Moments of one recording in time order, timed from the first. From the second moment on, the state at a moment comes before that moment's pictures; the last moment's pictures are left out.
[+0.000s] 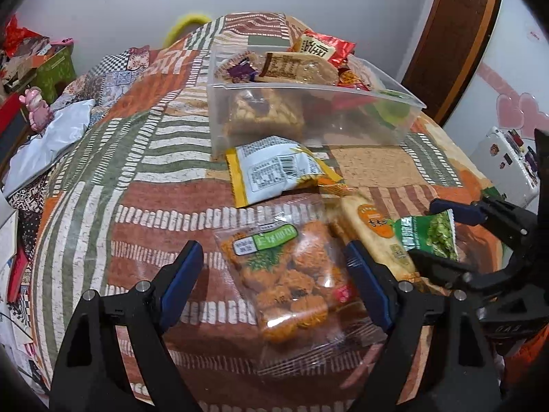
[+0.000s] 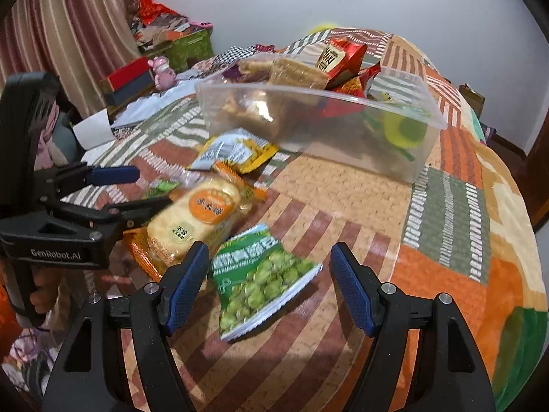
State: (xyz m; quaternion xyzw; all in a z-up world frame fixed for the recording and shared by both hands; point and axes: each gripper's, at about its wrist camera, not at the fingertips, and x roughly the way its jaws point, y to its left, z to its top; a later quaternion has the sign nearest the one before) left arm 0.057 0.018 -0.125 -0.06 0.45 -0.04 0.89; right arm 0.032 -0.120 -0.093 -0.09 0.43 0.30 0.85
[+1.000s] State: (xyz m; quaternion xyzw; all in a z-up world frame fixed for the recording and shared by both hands) left arm 0.058 0.010 -0.139 -0.05 0.46 -0.05 0.89; right arm 0.040 -0.150 -0.090 -0.02 0.41 0.29 0.86
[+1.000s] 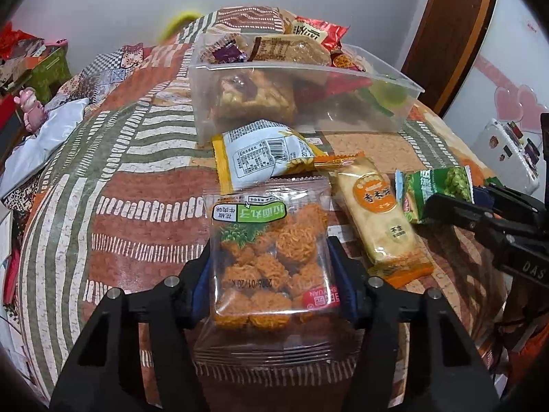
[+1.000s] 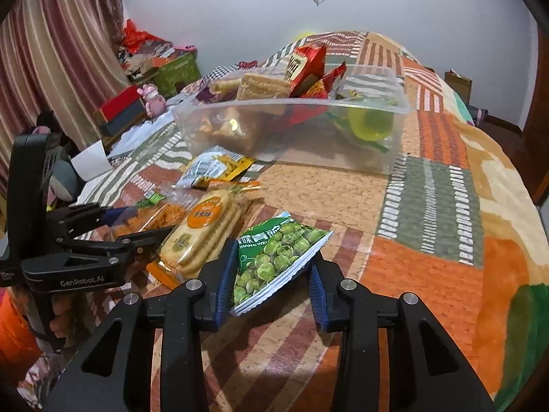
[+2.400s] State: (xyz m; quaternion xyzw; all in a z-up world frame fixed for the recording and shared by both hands) left arm 0.170 -0.003 -0.052 -0.05 0.36 -0.05 0.93; right arm 0.121 -0.165 -0.011 0.02 0.29 0.23 0.93
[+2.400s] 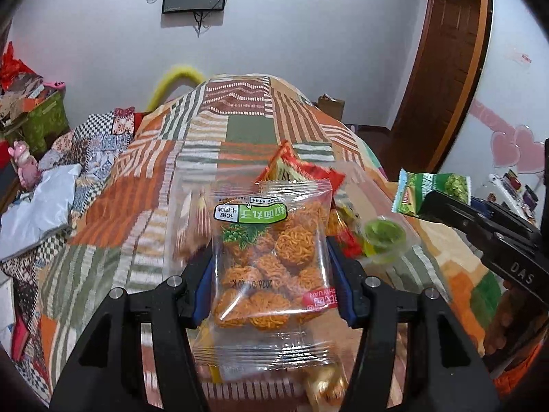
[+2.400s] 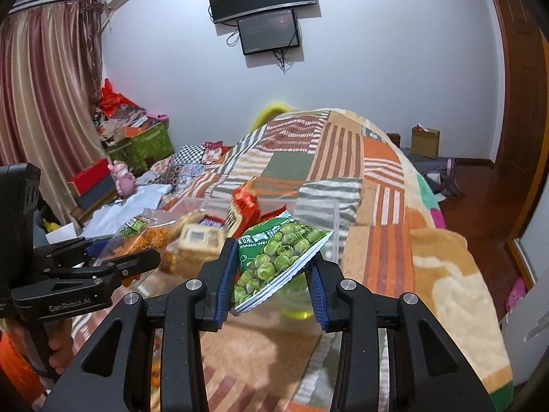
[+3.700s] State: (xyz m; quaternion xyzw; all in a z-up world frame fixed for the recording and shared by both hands) left arm 0.236 0.007 -0.076 -0.03 0.36 0.00 0.93; right arm 0.199 -0.142 -0.050 -0.04 0.35 0.19 0.92
